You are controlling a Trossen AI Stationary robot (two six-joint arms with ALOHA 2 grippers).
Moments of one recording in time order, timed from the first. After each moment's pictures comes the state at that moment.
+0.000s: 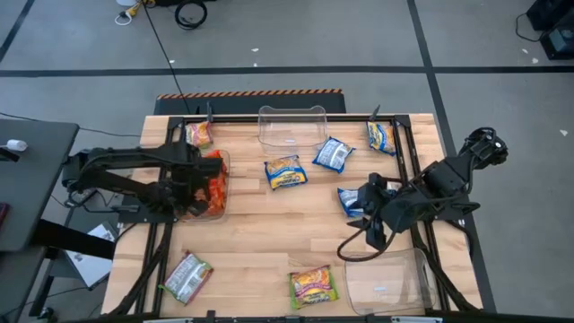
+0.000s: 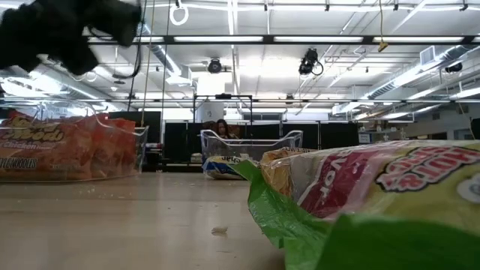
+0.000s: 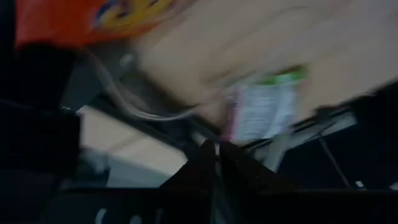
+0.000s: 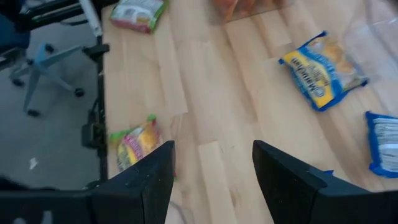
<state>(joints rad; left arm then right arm) 0.18 1.19 0.91 -1.55 0.47 -0.64 0.59 1.34 1.57 -1.15 0.39 0.74</state>
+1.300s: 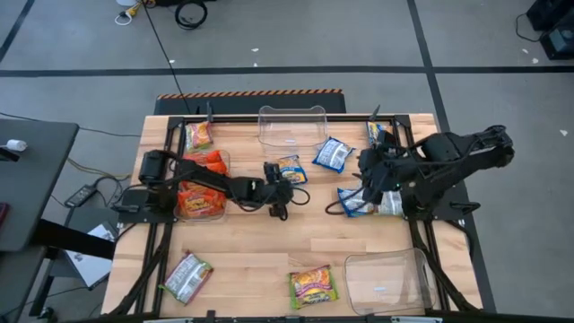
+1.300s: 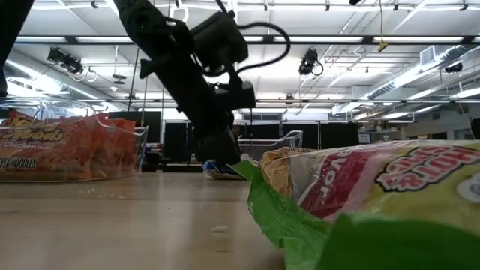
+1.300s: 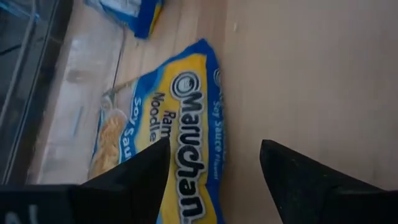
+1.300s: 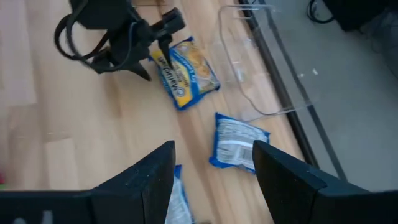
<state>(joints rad) -0.05 1.92 1.04 -0.02 -0.55 0.17 0.33 1.26 1.57 -1.37 0.58 0.40</state>
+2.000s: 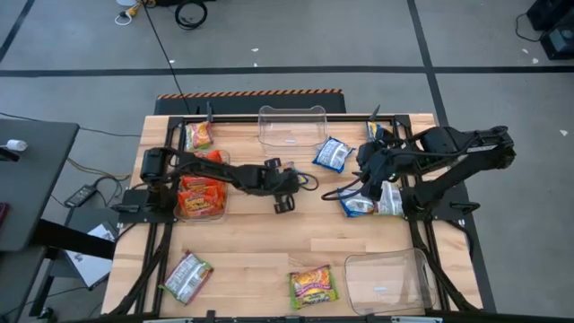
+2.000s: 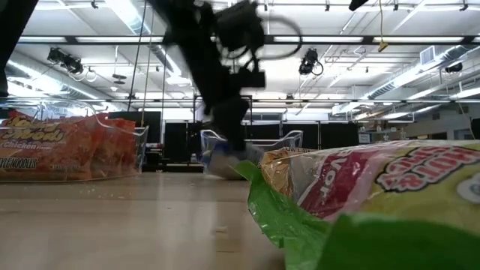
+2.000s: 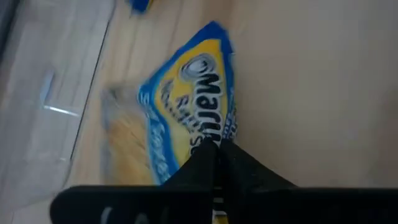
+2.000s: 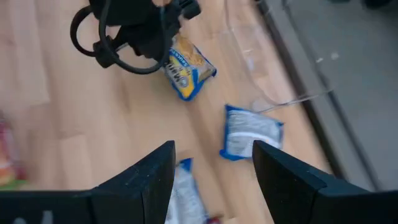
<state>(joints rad) 0.01 1.92 1.28 -0.41 -0.37 -0.07 0.25 1.26 1.57 -1.36 0.46 0.39</state>
